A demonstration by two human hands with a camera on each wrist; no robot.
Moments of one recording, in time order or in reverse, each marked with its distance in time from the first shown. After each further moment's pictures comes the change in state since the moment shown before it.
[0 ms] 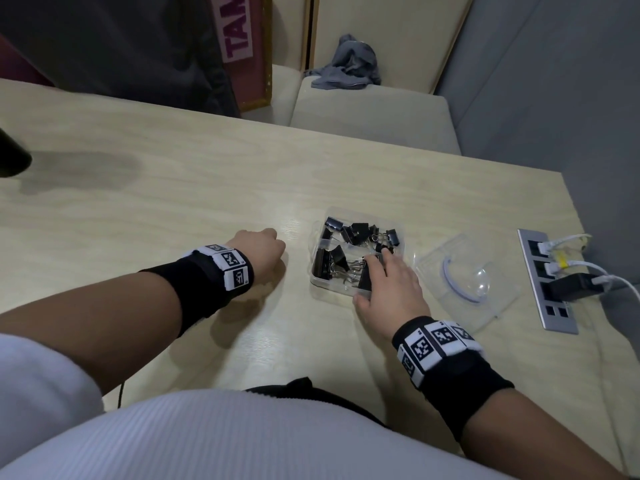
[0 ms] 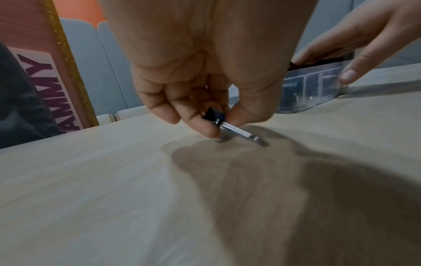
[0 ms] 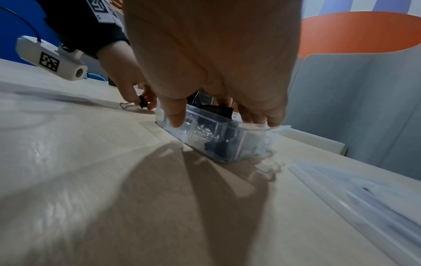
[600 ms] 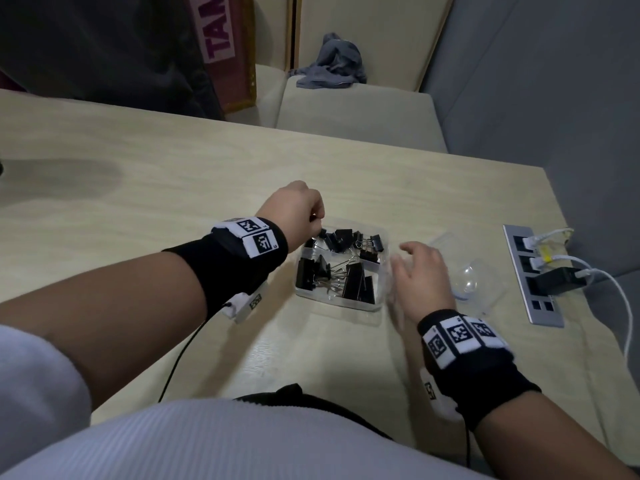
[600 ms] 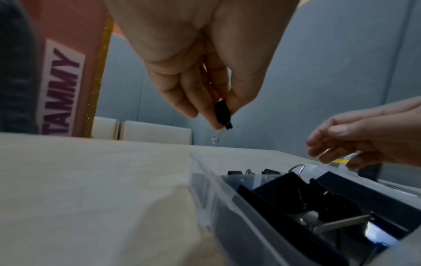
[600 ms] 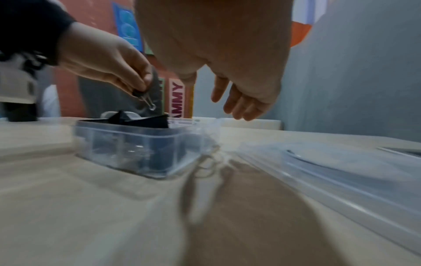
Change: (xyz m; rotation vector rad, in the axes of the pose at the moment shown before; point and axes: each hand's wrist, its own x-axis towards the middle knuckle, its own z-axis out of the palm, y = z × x) left_hand 0.023 0.043 -0.068 -0.568 0.481 0.080; right_hand 0.008 0.044 -0.024 0.426 0.240 0.252
